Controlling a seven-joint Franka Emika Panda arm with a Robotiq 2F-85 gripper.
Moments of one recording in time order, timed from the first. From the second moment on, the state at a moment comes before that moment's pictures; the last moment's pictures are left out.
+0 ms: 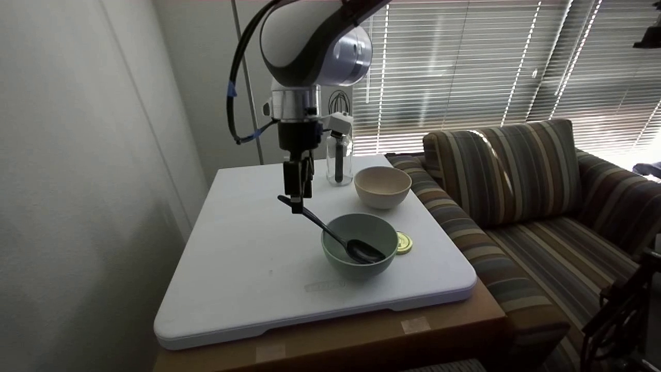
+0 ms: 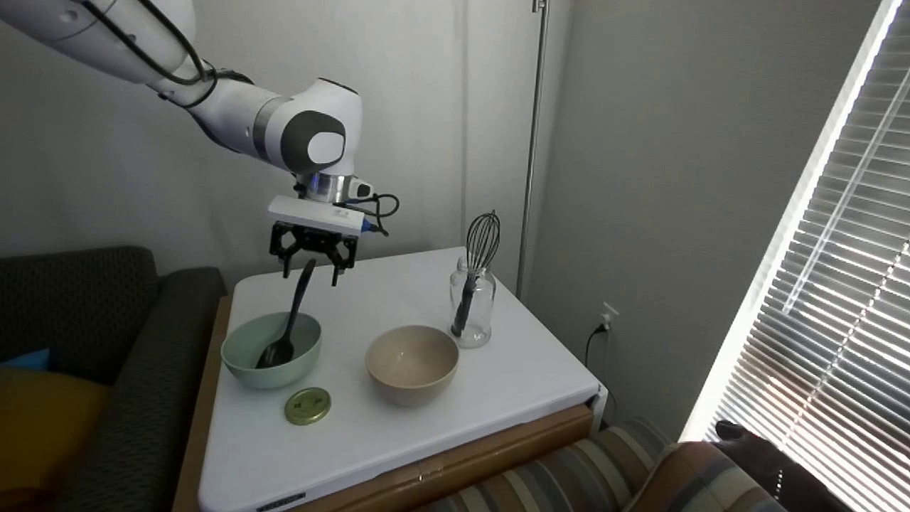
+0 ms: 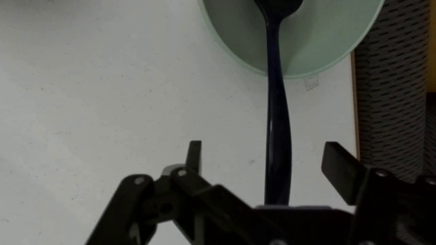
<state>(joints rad) 0.10 1.01 0.21 -1.18 0.02 2.06 -0.53</state>
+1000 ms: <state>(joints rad) 0.11 1.03 0.23 -1.18 0.01 2.06 -0.52</state>
